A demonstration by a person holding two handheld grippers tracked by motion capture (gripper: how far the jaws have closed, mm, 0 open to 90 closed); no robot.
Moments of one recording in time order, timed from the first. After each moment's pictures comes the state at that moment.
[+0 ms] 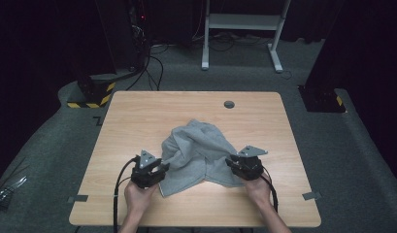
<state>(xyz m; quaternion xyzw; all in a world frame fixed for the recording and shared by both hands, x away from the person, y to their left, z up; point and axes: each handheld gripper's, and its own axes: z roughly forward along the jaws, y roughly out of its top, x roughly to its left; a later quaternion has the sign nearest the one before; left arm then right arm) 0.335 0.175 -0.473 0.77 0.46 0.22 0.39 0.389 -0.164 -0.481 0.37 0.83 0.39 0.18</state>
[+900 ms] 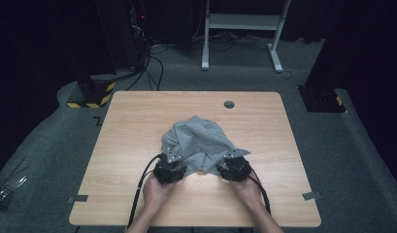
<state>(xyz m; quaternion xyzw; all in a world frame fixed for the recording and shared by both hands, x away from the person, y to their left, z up) 0.379 0.131 -0.515 0.82 0.44 0.18 0.33 0.404 -0.135 -0.515 0.38 0.85 0.33 0.16</state>
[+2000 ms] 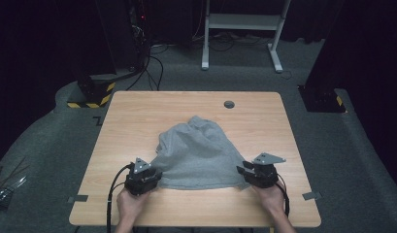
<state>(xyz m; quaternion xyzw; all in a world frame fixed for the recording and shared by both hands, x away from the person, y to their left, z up) 0.332 0.208 -0.503 0.77 0.49 0.18 0.36 0.371 -0.209 -0.484 0.39 0.81 0.40 0.16</state>
